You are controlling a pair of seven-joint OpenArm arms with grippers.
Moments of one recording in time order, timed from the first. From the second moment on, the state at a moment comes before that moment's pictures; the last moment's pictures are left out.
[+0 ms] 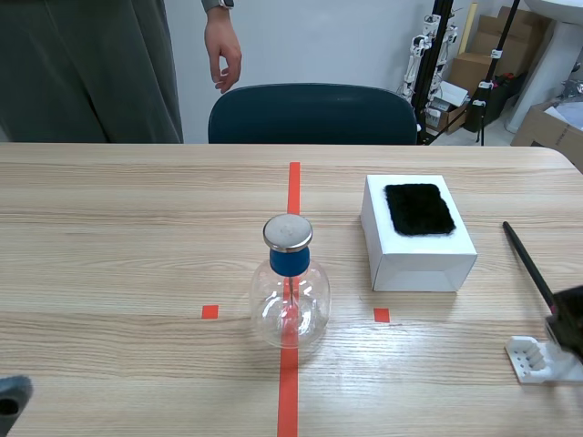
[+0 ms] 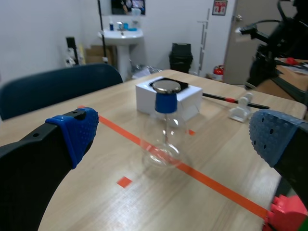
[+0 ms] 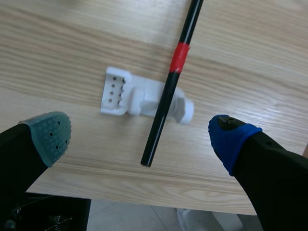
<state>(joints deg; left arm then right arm) 40.7 -54.7 14.9 84.9 -12.0 -24.2 -75.3 -19.8 29.6 17.5 106.6 24.5 18.9 -64.4</state>
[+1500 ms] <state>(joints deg) 22.3 -40.7 15.1 62.2 2.1 -36.5 -75.3 10.2 19.1 11.0 64.4 5.2 17.6 -60.8</state>
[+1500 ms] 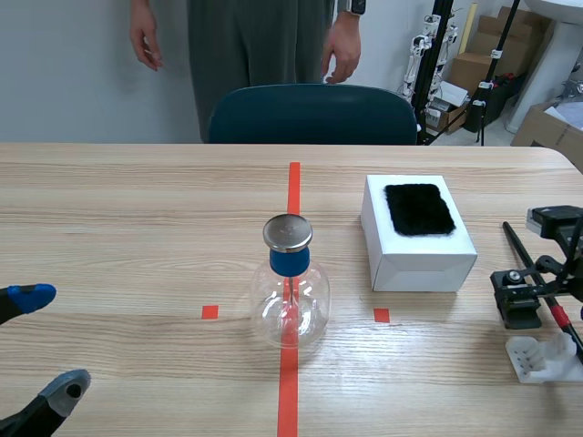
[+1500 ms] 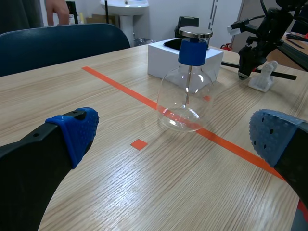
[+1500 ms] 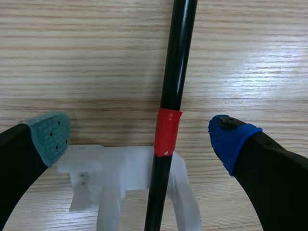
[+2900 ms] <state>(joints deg) 18.3 -36.1 15.1 54.1 11.3 -34.5 -79.2 12.6 19.1 11.0 64.1 6.8 17.6 -65.3</state>
